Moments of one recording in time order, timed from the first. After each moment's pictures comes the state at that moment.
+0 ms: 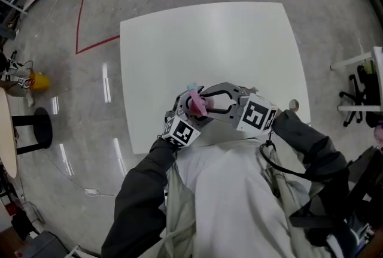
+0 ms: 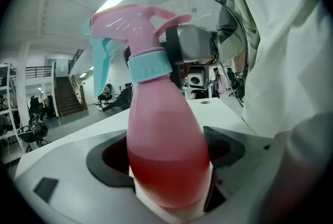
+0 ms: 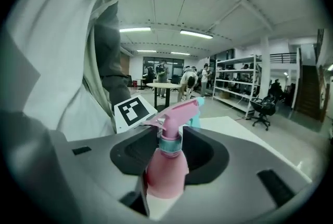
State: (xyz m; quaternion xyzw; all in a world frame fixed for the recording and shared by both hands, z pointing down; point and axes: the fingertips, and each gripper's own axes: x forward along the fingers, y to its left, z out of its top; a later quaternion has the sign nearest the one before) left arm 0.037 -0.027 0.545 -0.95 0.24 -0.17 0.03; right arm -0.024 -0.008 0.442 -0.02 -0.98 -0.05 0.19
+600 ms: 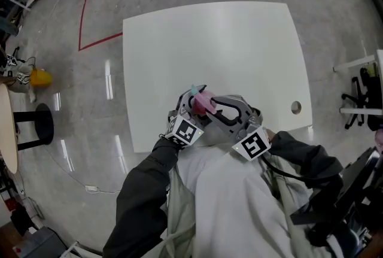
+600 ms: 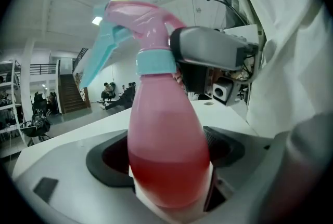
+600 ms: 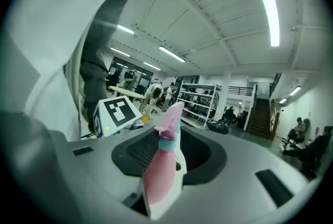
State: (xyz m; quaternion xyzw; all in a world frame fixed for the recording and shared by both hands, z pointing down) left arm 0.046 -0.032 0.546 -0.95 0.26 -0.17 0.02; right arm 0.005 -0.005 0.436 0.20 -0.96 -0.15 0.14
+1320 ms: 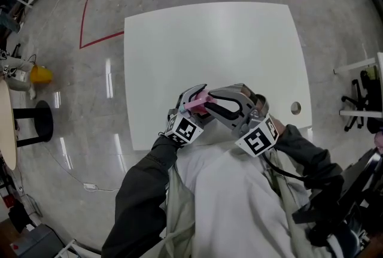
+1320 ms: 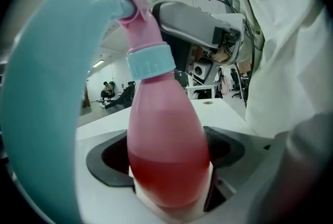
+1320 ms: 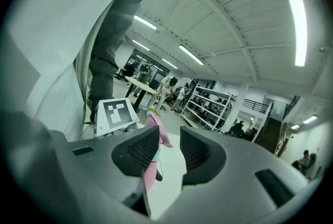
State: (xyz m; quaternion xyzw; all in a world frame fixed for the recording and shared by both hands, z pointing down) left arm 0.043 -0.031 0.546 -0.95 0.26 -0.17 0.02; right arm -0.005 -0.013 0.400 0.15 -0.95 -0.24 0.16
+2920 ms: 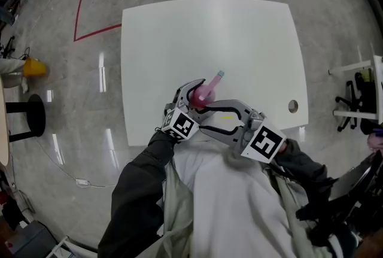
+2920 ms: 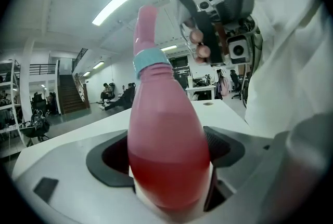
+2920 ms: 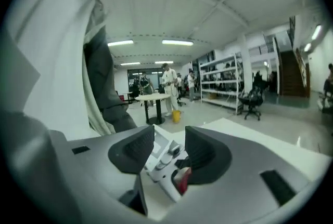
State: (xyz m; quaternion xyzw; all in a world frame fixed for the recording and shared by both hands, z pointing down) left arm 0.042 -0.033 0.546 -0.95 0.26 -0.16 0.02; right arm -0.017 0.040 0.389 0.04 -0.98 0.01 0.18
